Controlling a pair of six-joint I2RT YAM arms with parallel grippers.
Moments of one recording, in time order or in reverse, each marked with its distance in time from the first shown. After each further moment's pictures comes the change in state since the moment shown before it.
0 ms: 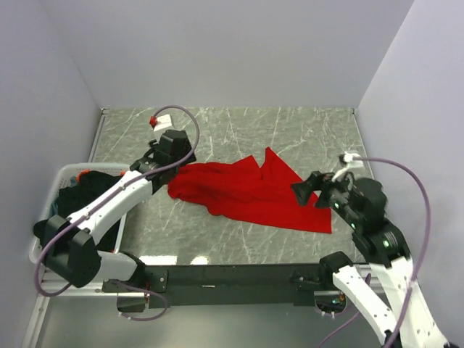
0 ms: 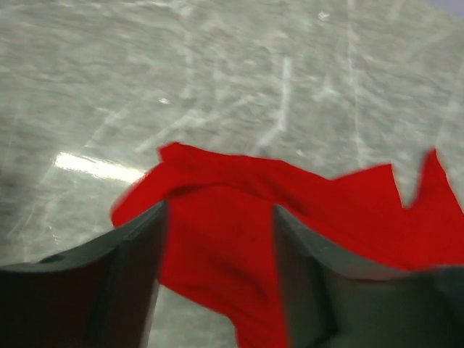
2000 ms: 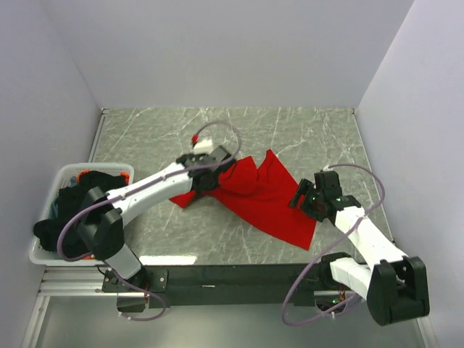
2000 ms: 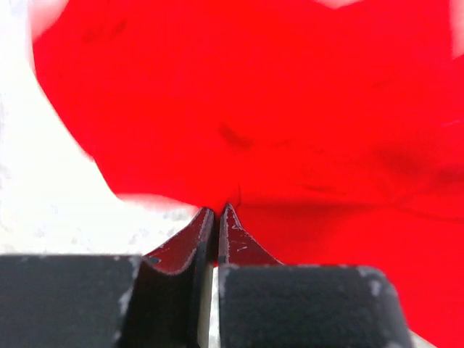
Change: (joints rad) left arm -0.299 0.279 0.233 -0.517 -0.041 -0.323; right arm -0.180 0.541 -0.348 0.165 0.024 0.293
